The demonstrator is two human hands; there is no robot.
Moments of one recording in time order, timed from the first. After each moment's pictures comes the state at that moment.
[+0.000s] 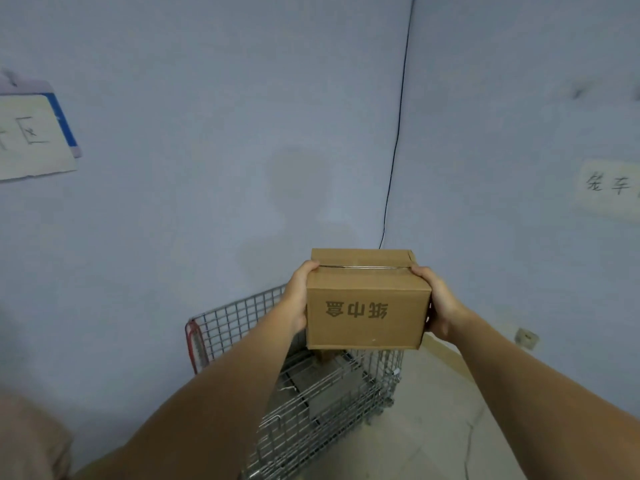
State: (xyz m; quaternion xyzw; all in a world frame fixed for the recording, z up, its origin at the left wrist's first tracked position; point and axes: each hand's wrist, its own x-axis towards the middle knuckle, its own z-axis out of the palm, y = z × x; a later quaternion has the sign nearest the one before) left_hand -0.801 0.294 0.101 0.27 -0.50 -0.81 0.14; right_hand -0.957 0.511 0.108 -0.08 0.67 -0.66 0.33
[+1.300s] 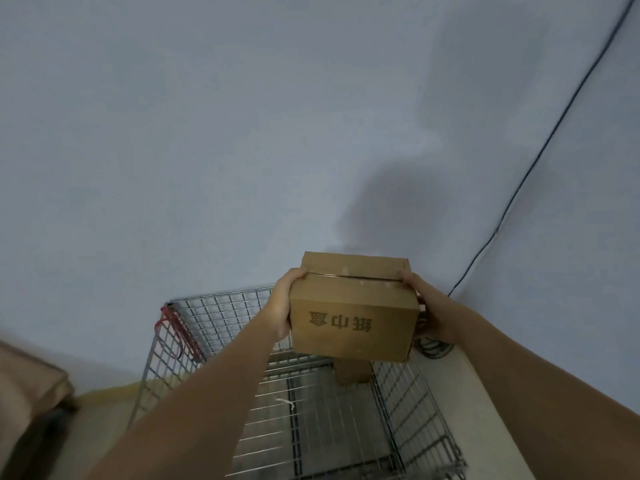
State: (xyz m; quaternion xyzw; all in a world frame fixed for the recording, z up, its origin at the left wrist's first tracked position) left_hand -1.164 -0.001 -0.051 0.45 -0.41 -0.76 0.24; right_hand -1.426 0.133 -0.031 -0.18 0.70 -0.42 0.54
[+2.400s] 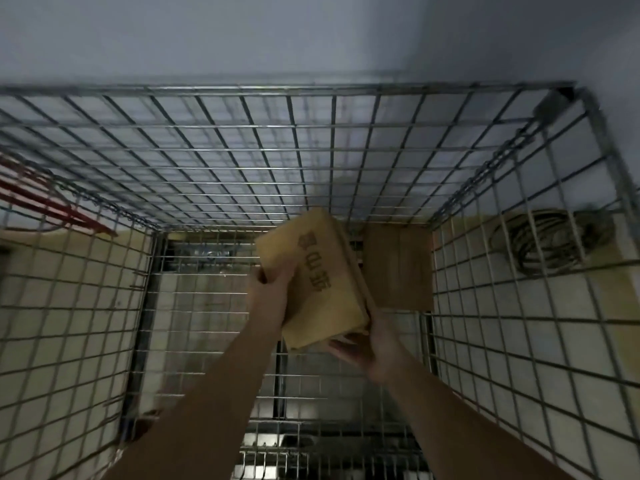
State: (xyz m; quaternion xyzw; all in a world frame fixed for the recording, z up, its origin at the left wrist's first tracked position) left_hand -1.216 -0.146 -0.655 0.72 -0.22 -0.58 0.31; right_hand -1.387 -0.048 -0.675 0.23 0.53 -0.39 0.72
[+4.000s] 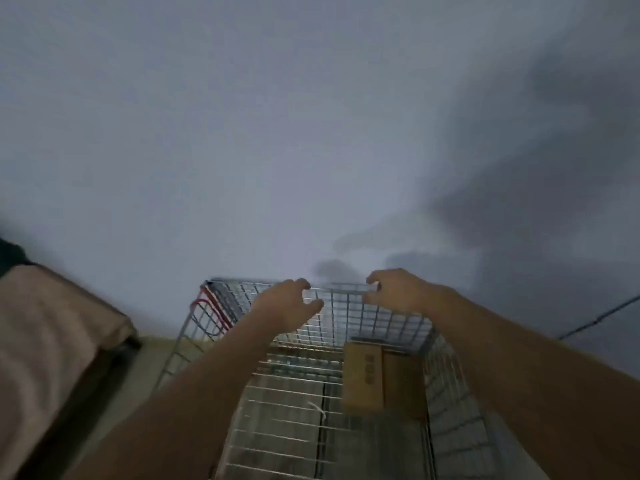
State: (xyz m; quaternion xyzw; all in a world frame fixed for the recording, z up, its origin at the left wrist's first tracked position) left_hand -1.156 -0.160 -0.153 0.61 -0.76 -0.21 -0.04; right_hand -1.409 -0.153 -0.148 -0.68 0.65 0.05 0.33
